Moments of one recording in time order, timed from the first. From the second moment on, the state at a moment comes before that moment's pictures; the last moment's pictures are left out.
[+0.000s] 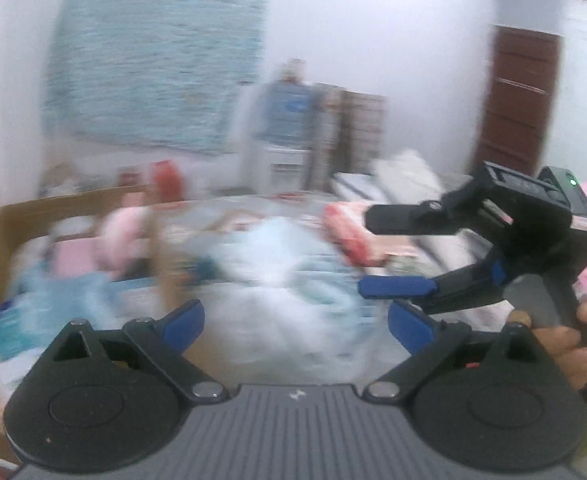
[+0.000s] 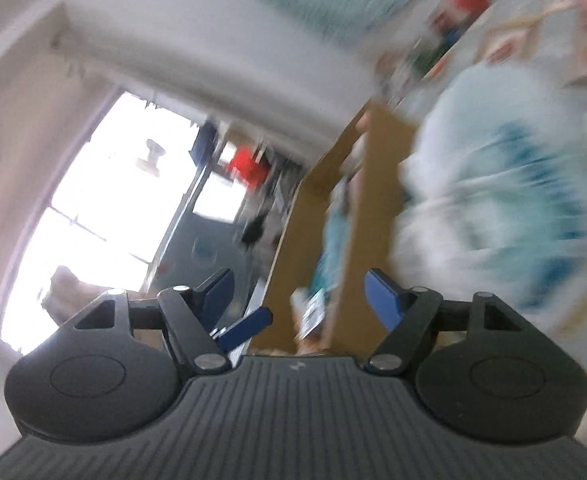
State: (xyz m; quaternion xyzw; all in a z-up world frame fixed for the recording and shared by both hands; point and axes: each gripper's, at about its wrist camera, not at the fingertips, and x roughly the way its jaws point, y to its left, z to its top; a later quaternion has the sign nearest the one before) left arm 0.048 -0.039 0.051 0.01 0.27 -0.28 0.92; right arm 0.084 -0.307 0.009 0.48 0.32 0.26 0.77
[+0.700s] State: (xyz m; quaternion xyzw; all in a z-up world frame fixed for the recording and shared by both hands) left arm 0.065 -0.164 -0.016 0.07 0.28 -0.32 0.90; right arm 0.143 -0.458 -0.054 0.35 0.39 -0.01 0.85
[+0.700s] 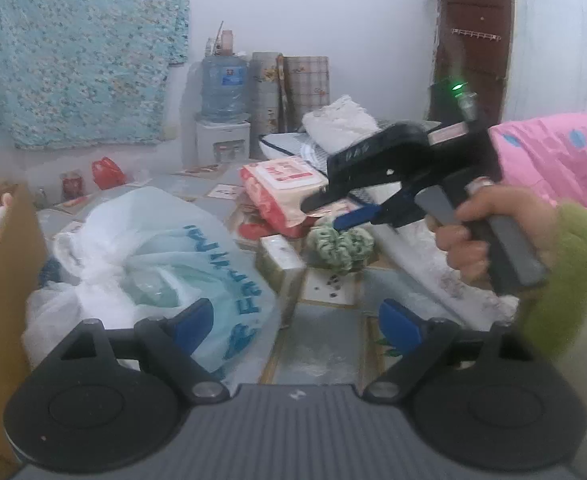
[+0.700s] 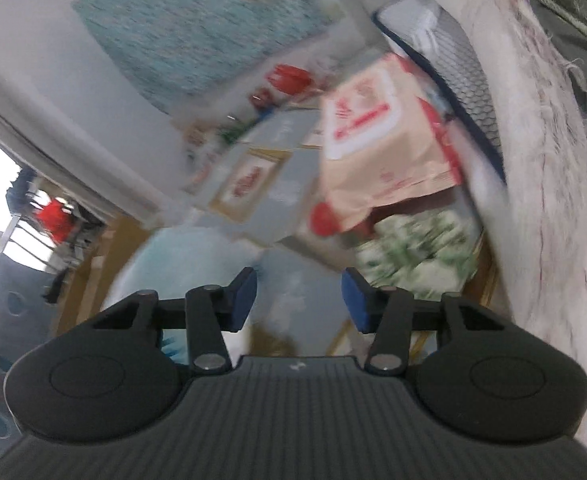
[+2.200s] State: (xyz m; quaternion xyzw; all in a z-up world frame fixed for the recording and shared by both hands) left arm 0.044 -0.217 -0.074 0.16 0.36 -0.36 0.85; right arm 0.004 -0.419 -0.081 0.38 0.39 0.06 0.84
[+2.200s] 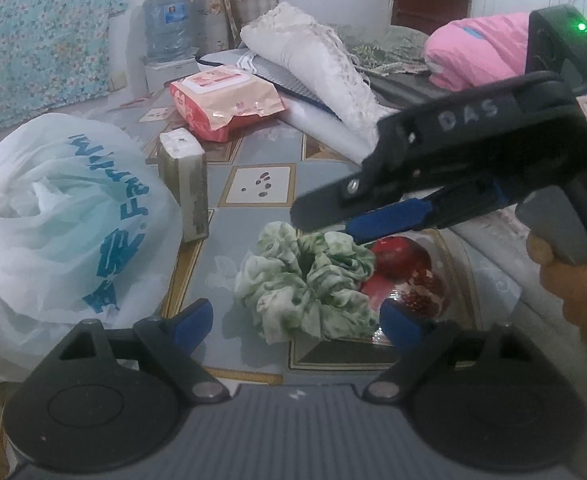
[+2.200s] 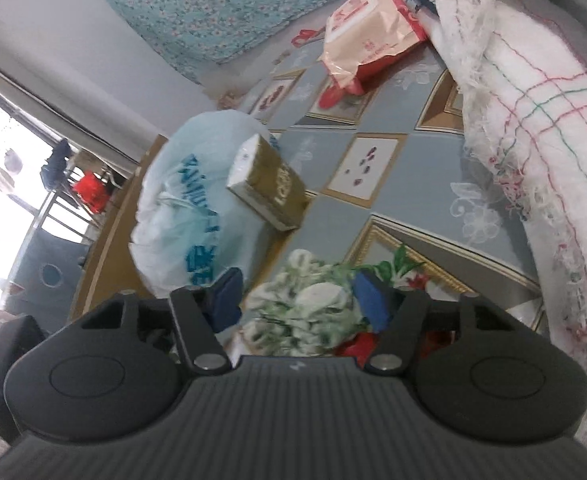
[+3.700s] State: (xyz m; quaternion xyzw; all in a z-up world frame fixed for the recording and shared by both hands) left arm 0.019 -0.120 0.054 0.16 0.18 -0.27 0.93; right arm 0.058 -0.320 0.032 0.32 0.31 0.21 0.87
